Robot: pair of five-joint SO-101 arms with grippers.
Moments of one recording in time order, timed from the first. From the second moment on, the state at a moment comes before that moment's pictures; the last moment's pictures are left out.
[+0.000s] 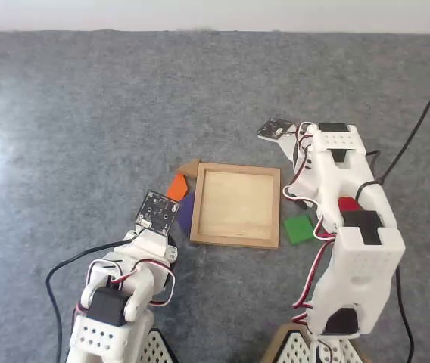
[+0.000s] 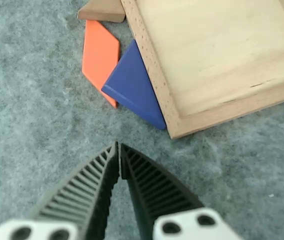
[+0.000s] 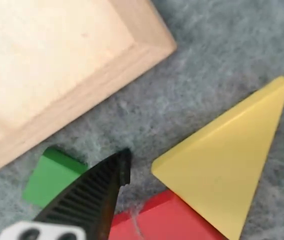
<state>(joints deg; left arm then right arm) 9.3 -102.9 97.2 72.0 -2.9 -4.1 26.4 5.8 71.5 48.9</state>
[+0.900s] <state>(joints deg) 9.3 -102.9 97.2 72.0 -2.9 -3.2 26.7 2.9 71.9 44.4</state>
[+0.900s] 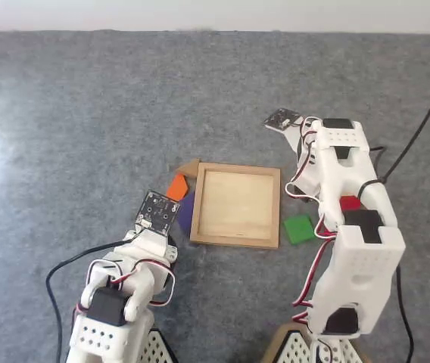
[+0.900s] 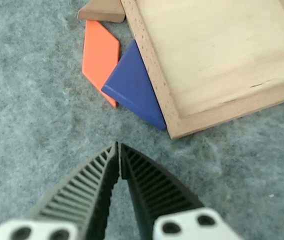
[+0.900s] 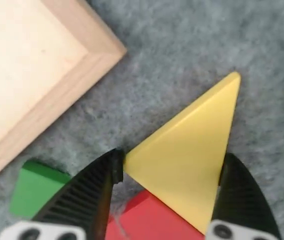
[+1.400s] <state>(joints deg) 9.3 -102.9 97.2 72.0 -2.9 -9.1 16.3 1.8 81.9 36.2</state>
